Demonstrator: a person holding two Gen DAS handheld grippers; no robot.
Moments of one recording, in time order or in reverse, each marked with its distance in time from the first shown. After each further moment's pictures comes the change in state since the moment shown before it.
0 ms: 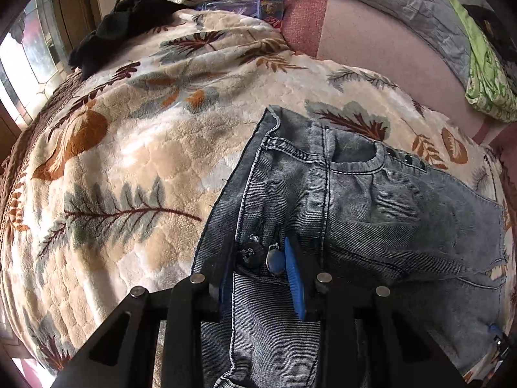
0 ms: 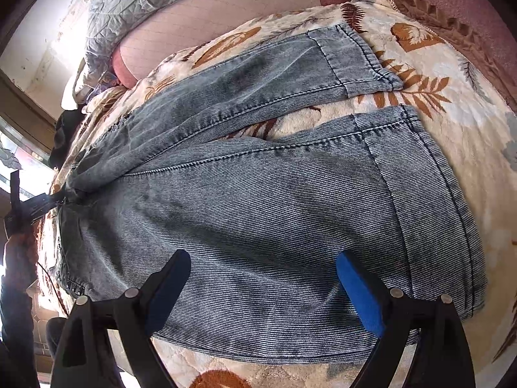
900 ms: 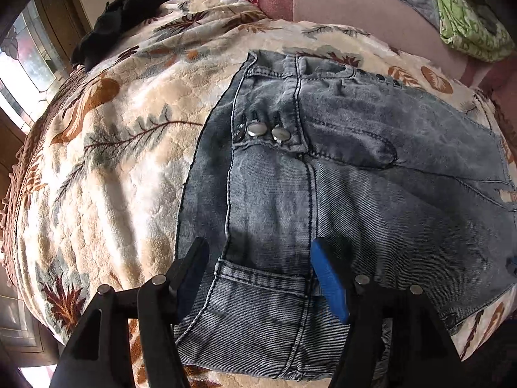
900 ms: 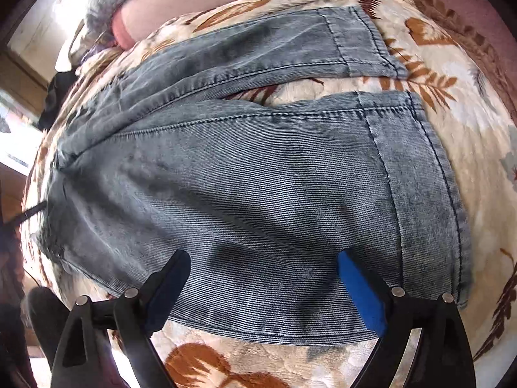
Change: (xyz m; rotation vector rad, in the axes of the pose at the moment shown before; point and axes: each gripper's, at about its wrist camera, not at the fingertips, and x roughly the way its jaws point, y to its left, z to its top) left arm -0.045 -0.013 -0.085 0.152 0.036 0.022; right arm 0.003 0.006 -0.004 -0.129 0.133 -0.071
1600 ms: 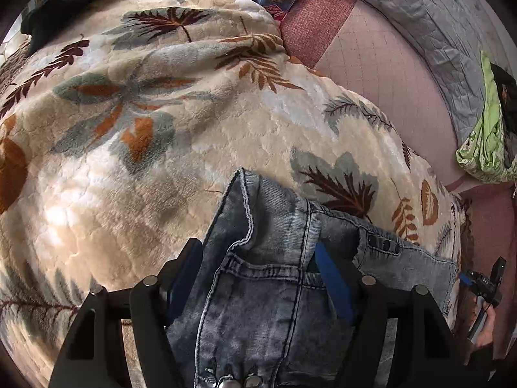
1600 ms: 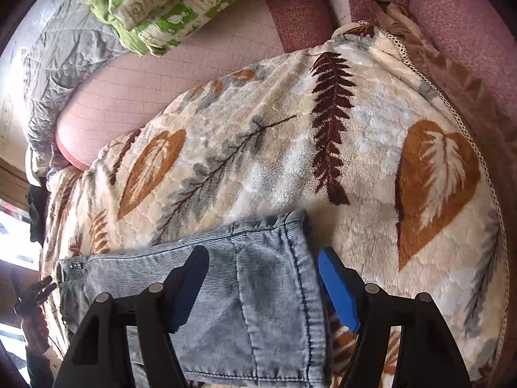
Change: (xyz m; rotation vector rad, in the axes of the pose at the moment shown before) left arm 0.091 0.045 0.189 -0.274 0.070 -0.312; right arm 0.025 -0.127 0.277 0.196 -0.076 0.019
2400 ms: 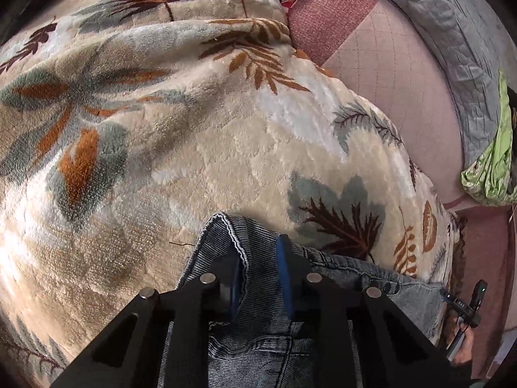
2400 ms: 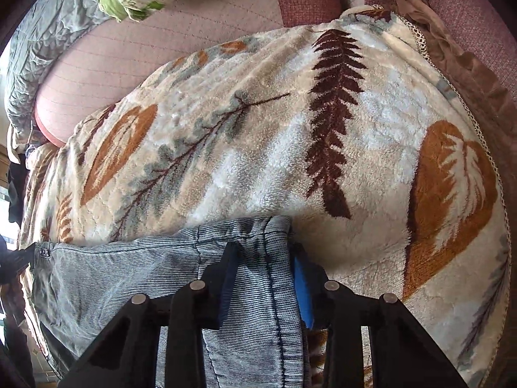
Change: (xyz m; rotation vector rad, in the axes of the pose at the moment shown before) left arm 0.050 0.007 0.035 -0.105 0.031 -0.056; right arm 0.040 -0.009 0.009 -0.054 0.063 -0.057
